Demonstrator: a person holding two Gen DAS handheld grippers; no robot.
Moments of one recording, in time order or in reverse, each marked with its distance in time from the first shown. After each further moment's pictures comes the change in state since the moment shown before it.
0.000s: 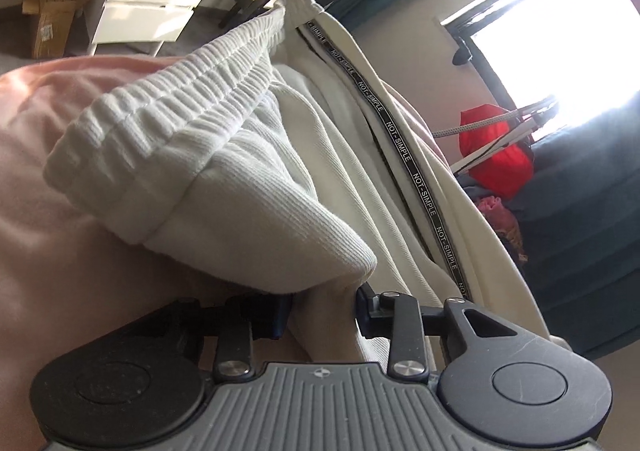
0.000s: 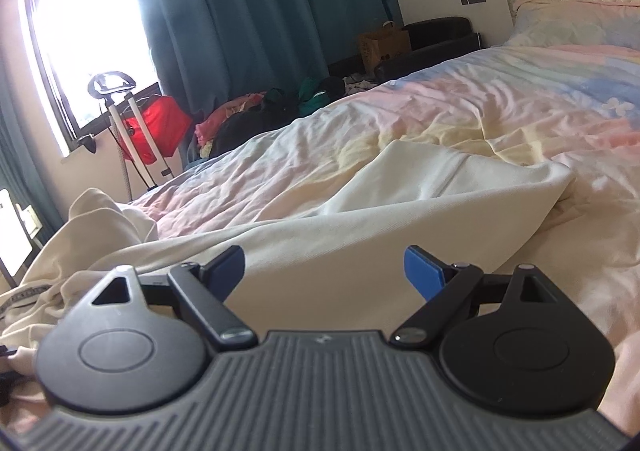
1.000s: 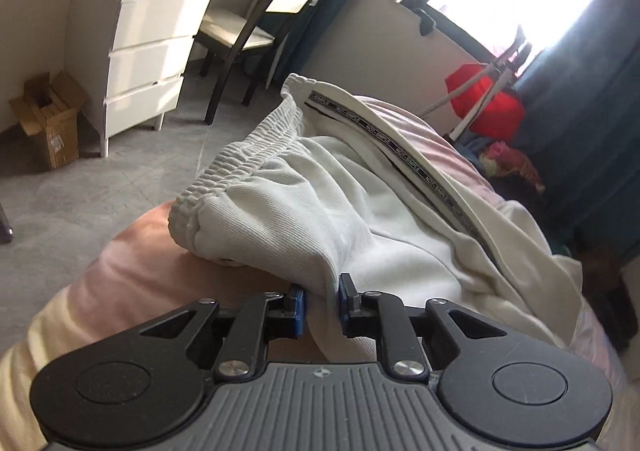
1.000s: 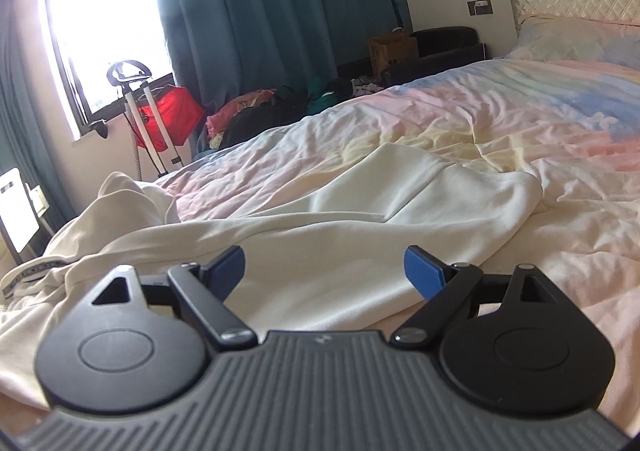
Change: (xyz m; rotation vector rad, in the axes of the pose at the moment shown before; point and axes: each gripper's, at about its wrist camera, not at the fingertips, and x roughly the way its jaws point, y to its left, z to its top) left arm -0.149 0.033 0.050 0.372 0.022 0.078; right arm -0.063 0.001 -0.009 -0.050 0.007 0.012
